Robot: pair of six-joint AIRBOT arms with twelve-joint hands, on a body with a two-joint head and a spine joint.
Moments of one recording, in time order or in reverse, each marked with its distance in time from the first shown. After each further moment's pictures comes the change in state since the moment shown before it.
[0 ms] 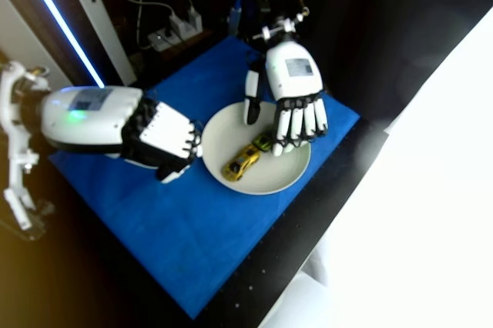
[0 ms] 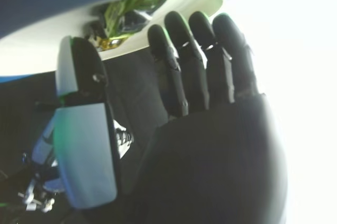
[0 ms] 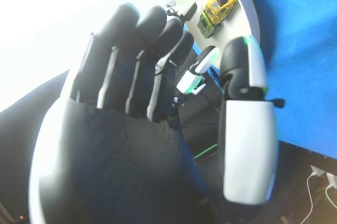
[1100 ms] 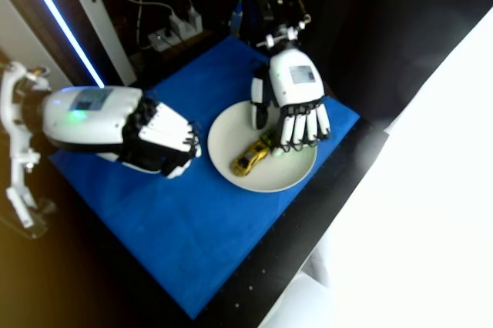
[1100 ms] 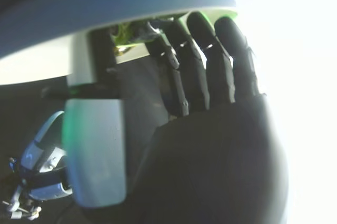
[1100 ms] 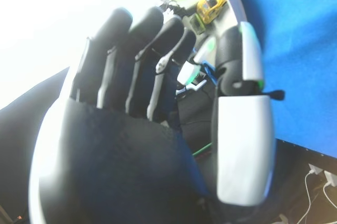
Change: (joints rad) left arm 0.017 -0.025 0.033 -0.043 0.002 -0.002; right arm -0.011 0.000 -0.004 0.000 0.005 0.000
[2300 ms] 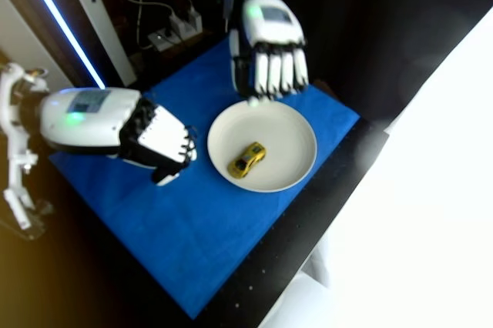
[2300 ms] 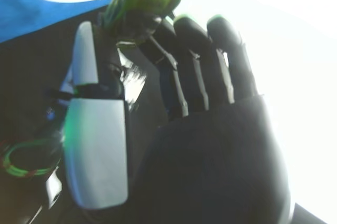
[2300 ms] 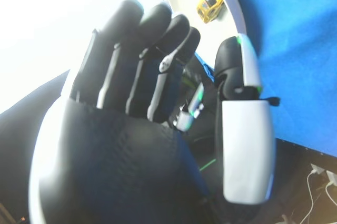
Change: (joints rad) left arm 0.171 0.374 -0.492 0.132 -0.433 0.002; right arm -0.018 0.010 -0.003 0.021 0.007 0.000
